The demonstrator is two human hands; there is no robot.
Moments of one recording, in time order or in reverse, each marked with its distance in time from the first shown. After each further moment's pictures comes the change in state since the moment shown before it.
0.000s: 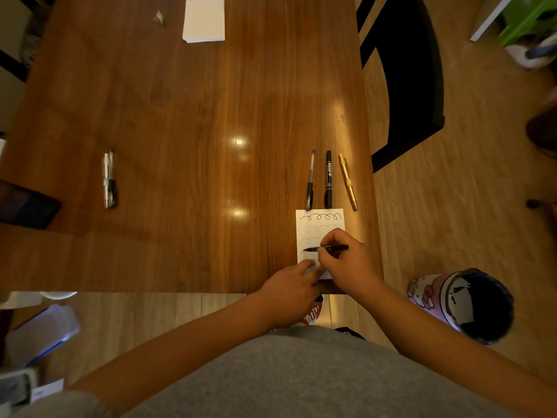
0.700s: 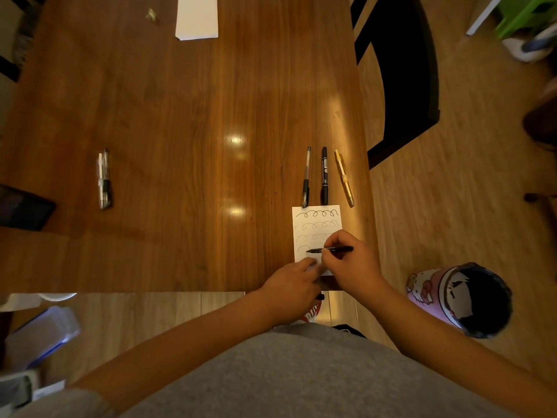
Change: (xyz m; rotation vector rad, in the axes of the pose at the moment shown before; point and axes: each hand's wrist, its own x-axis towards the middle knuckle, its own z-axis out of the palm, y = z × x) left_hand 0.008 0.002 0.010 0.052 0.002 0.006; right_hand -0.007 0.012 -0.005 0.020 0.029 0.033
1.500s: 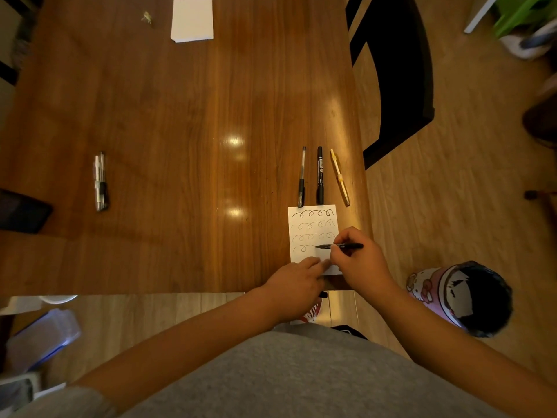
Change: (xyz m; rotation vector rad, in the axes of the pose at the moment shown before) left_hand 0.013 0.007 -0.013 -0.016 -0.103 -0.010; right_hand 0.000 0.007 -0.018 0.044 0.071 -0.001
